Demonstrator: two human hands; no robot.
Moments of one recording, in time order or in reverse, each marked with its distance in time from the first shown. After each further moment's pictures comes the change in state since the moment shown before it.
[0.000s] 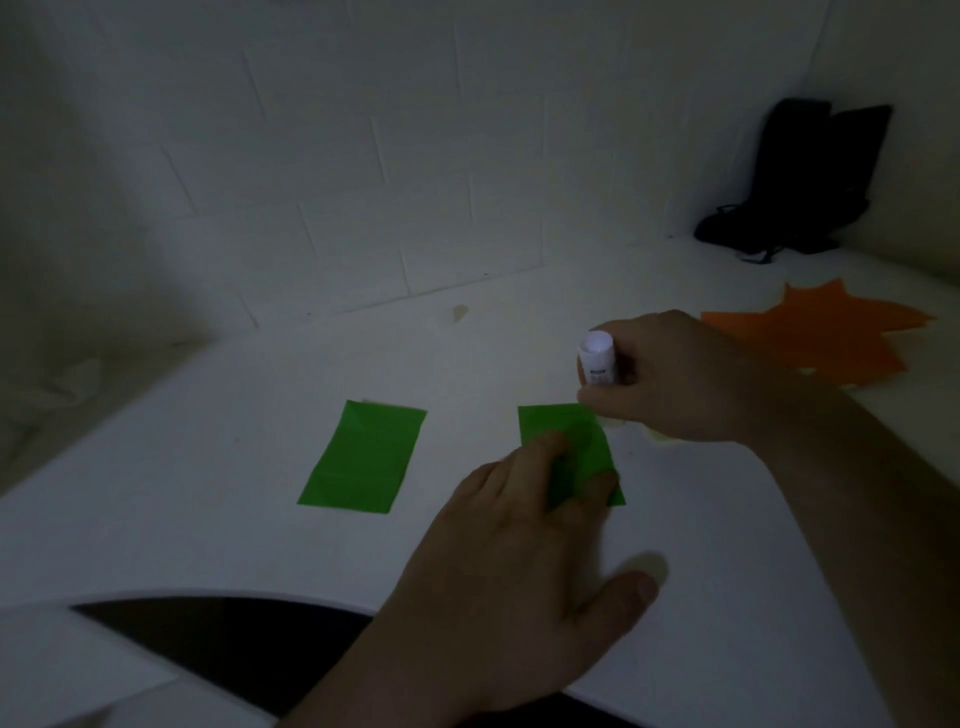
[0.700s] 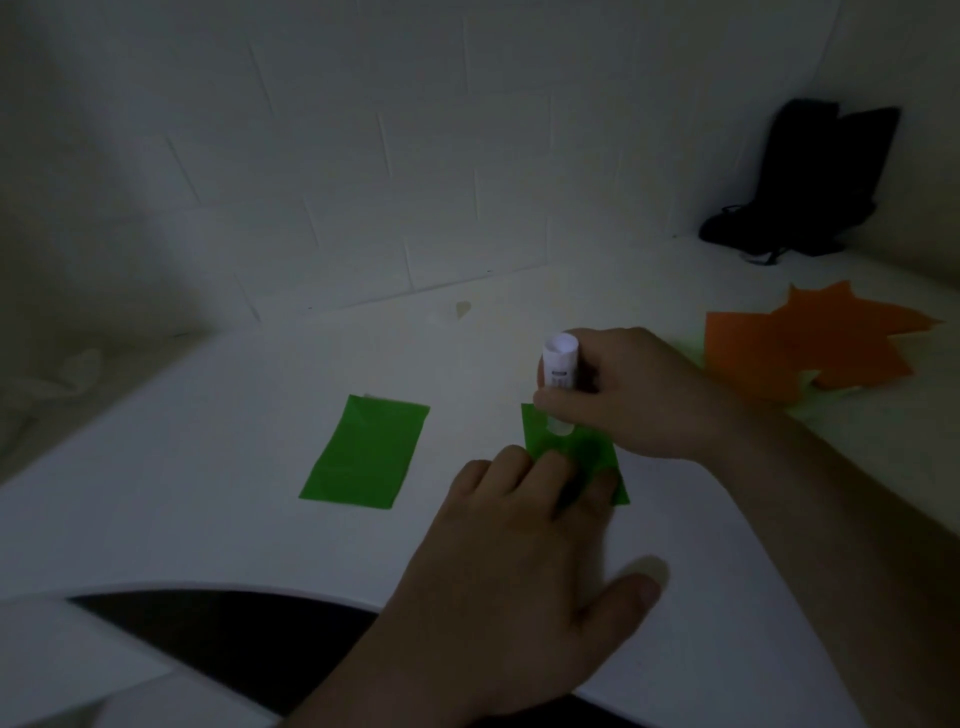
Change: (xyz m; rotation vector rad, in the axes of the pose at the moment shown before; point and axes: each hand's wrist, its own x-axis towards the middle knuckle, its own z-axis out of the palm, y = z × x) left_hand 0.001 0.001 -0.001 0.124 0.031 0.018; right_hand 0.006 -0.022 0.023 0.203 -0.010 0.007
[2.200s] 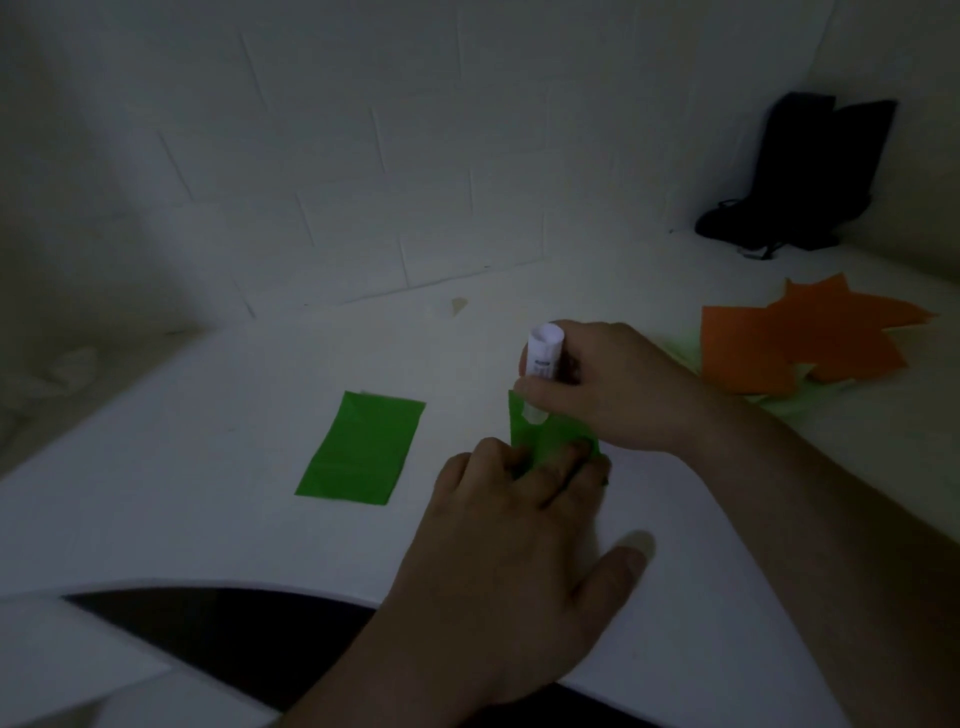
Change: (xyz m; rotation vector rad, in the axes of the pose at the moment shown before) left_hand 0.001 0.001 0.006 -0.041 0.008 -0.040; right_hand 0.008 0.001 0.009 0.040 0.013 0.009
